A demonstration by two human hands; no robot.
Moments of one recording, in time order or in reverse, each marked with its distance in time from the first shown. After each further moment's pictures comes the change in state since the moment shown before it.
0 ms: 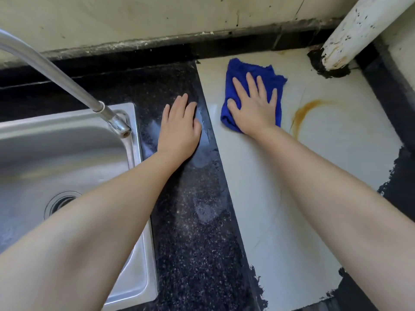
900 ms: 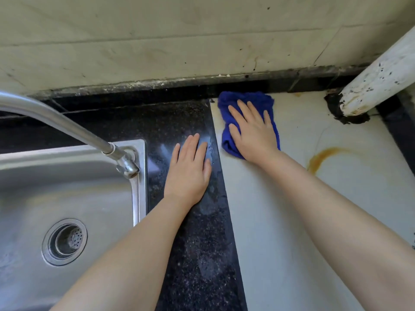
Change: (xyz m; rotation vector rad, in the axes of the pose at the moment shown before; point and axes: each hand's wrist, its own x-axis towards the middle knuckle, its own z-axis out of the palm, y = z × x) left_hand 0.000 -0.001 0.000 0.083 -0.053 -0.012; right_hand 0.044 -0.017 -0.004 -0.023 0.028 -0.231
